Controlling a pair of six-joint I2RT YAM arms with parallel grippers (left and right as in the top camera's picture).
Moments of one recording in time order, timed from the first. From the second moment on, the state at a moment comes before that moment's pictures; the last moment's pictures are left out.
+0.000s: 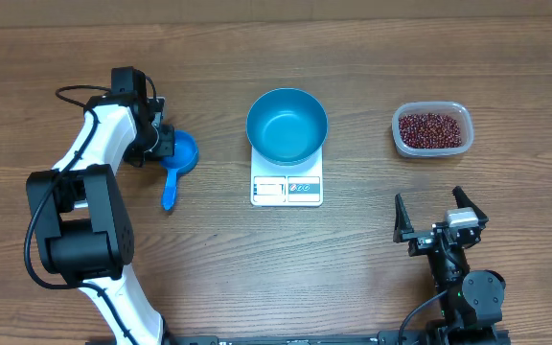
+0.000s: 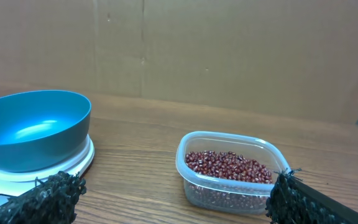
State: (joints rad) left arm 0.09 2.04 1.43 -0.80 0.02 0.06; right arm 0.10 0.01 0.02 -0.03 -0.02 -0.09
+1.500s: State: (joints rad) left arm 0.01 1.68 1.83 -1.35 0.02 -0.50; right arm 0.10 0.01 0.02 -0.03 -0.02 -0.09
